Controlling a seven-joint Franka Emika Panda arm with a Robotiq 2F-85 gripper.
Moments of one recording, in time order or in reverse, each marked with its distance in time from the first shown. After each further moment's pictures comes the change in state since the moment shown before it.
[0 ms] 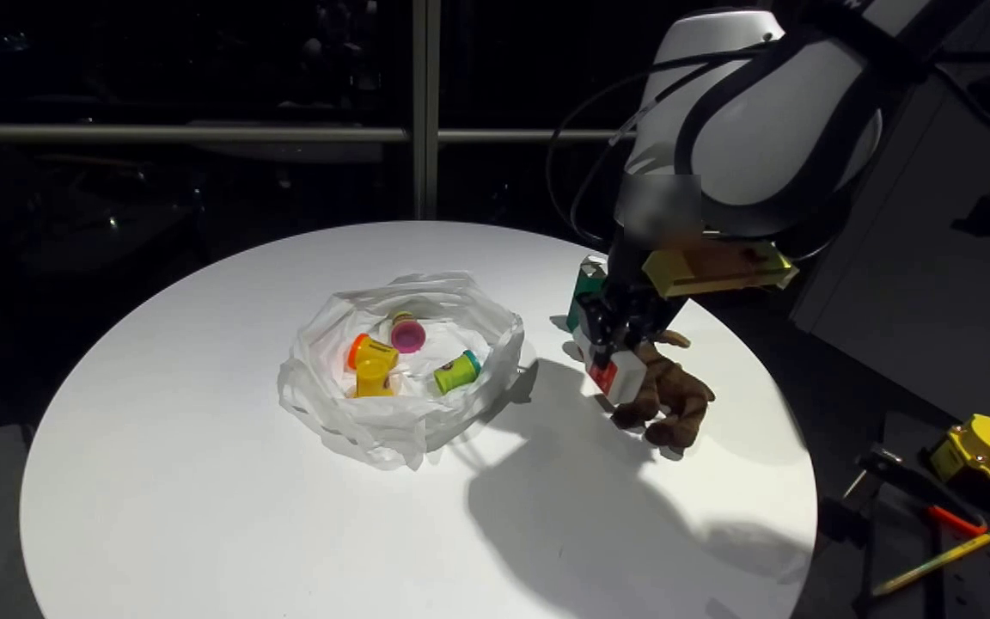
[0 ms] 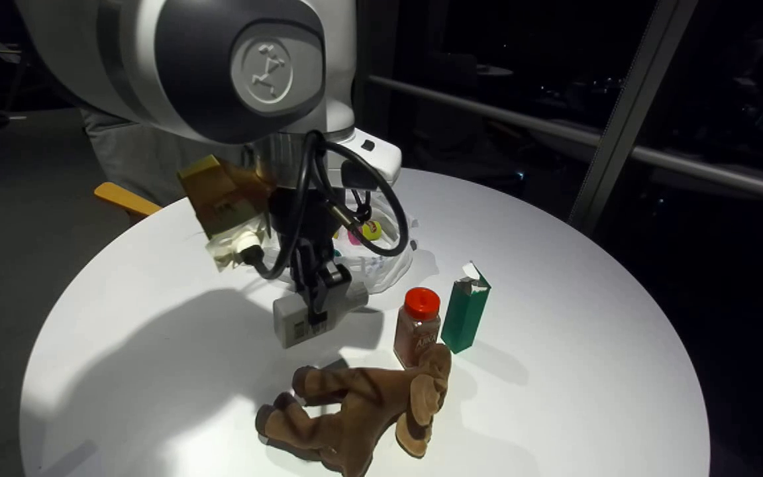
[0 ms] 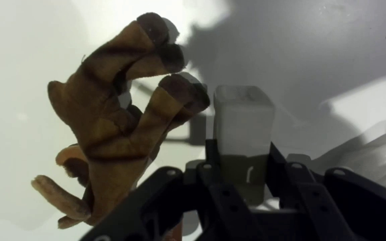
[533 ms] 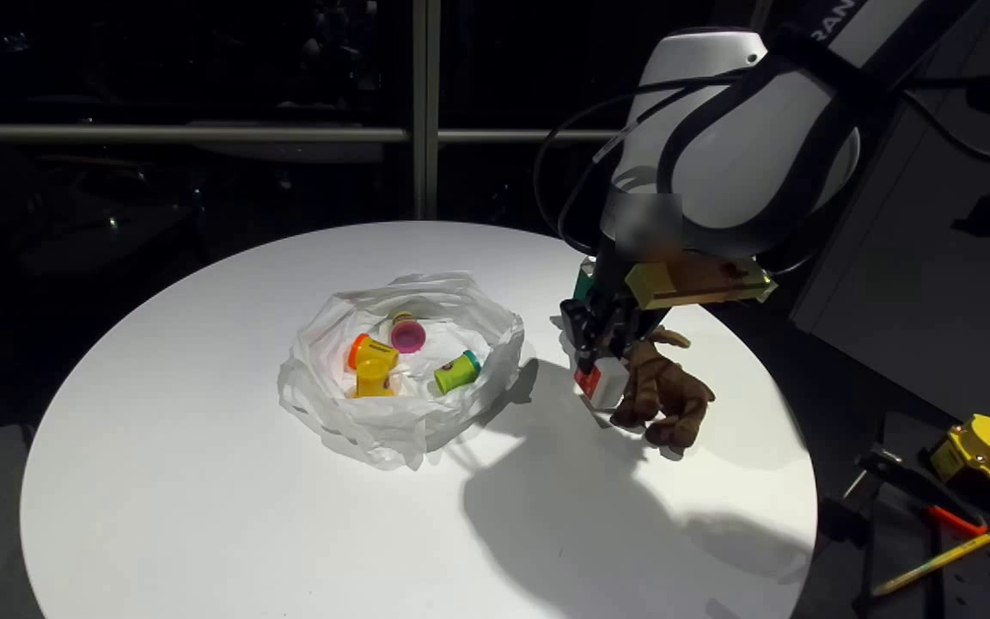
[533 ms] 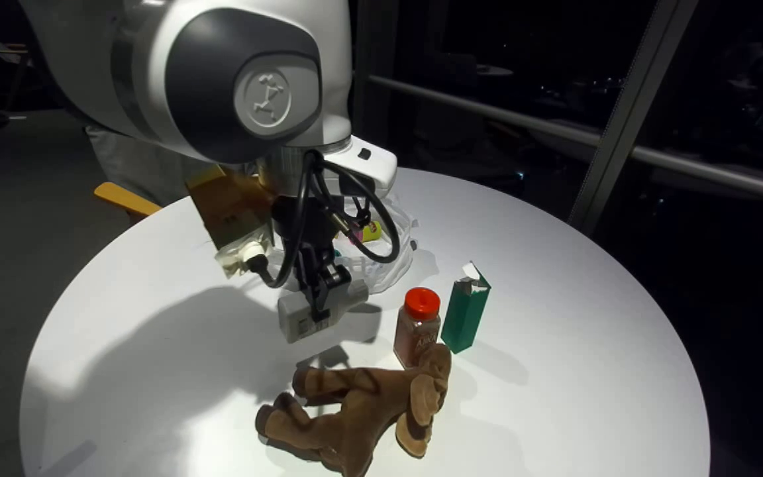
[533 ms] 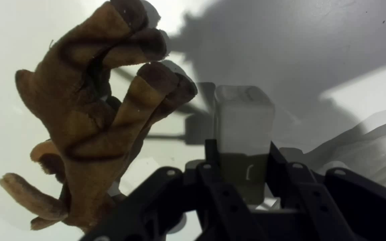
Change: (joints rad) arm 0.013 0.055 0.005 0.028 0.015 0.058 0.001
